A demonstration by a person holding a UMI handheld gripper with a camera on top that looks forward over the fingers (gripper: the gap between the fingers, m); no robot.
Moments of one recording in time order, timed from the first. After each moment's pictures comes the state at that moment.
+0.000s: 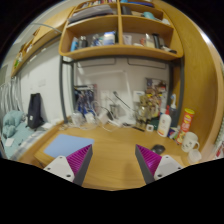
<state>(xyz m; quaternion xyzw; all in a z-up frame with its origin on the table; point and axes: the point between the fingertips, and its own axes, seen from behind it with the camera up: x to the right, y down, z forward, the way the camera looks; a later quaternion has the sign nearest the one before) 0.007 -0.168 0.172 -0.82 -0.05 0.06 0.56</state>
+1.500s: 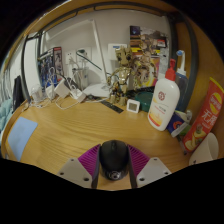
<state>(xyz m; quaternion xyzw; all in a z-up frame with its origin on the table) 0.164 0.044 -0.015 -0.90 -0.06 0.05 0.43</state>
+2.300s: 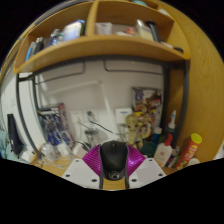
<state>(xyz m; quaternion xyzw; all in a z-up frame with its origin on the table) 0.061 0.086 0.245 -0.82 0.06 0.00 0.57</state>
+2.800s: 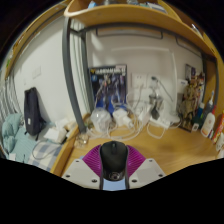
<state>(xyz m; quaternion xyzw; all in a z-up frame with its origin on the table) -0.255 0.032 0.125 -0.87 -0.03 0.08 0.48</state>
